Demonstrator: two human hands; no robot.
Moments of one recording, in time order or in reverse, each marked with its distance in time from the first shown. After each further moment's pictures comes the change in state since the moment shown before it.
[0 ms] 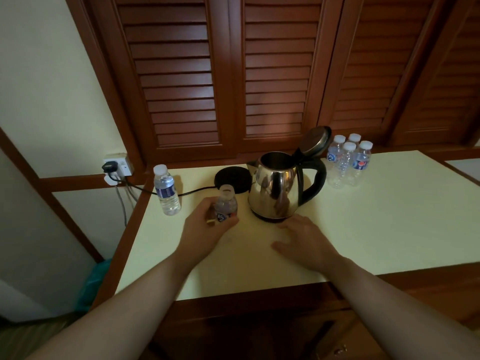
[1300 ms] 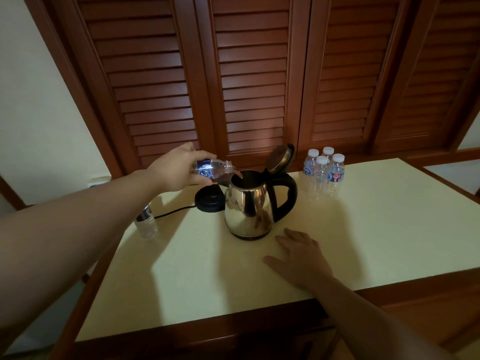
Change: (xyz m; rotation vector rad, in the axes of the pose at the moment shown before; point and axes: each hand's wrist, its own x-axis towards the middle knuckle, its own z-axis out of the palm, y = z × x) left_hand 0.155 0.123 -0.042 0.852 -0.312 0.394; right_hand -0.008 0.046 -0.016 -0.158 -0.009 0.117
